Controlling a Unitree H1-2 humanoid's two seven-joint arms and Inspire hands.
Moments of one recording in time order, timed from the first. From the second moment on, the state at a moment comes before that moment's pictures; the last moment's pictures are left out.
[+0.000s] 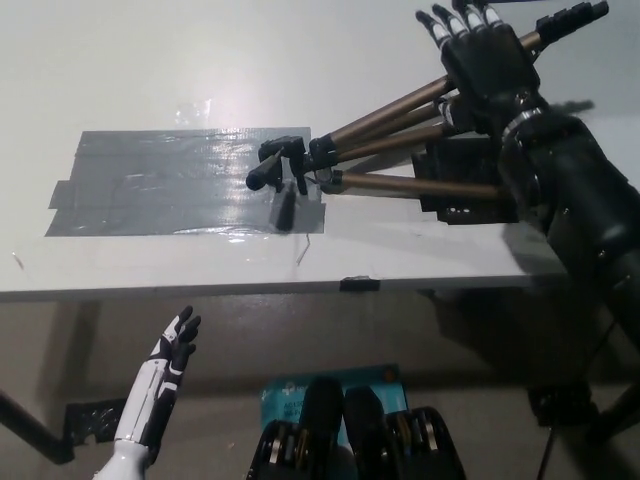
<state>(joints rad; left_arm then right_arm) 0.00 0.13 -0.03 0.06 0.14 -0.18 -0.04 -1.07 -0.28 0.51 0.91 -1.00 0.00 -0.16</state>
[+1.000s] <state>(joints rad) -0.02 0.13 -0.05 0.05 0.14 -0.16 -0.06 -1.14 -0.25 0.59 1.16 -1.02 -0.13 -0.63</state>
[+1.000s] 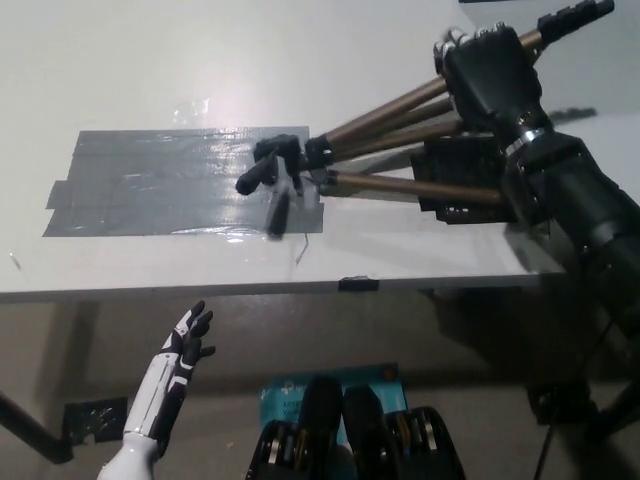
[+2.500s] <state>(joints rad) -0.04 0.15 -0.06 0.02 0.14 -0.11 -0.08 -1.10 -0.23 0.50 1.03 -1.00 -0.19 -0.61</state>
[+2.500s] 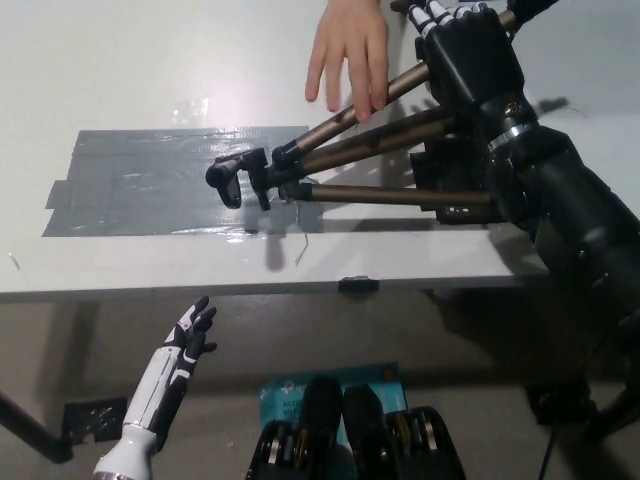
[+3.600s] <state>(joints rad) -0.04 0.15 -0.06 0.04 0.14 -0.11 -0.08 -0.89 -0.29 0.43 0.35 -0.76 -0.06 -0.16</state>
